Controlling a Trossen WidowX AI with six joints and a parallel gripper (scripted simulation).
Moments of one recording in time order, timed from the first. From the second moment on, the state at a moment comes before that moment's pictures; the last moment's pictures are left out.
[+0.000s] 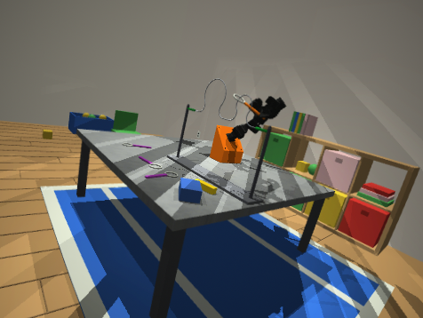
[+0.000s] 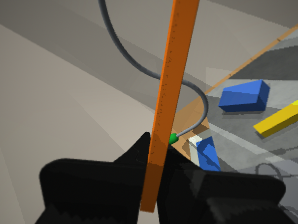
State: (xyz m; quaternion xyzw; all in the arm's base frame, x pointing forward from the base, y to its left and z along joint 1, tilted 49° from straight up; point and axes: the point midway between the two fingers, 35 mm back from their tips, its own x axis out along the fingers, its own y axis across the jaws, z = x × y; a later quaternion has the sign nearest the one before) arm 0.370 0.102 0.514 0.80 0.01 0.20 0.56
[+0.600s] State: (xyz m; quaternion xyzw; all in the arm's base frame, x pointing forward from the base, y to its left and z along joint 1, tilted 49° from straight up) arm 0.366 0.088 0.536 0.89 -0.04 0.23 0.40
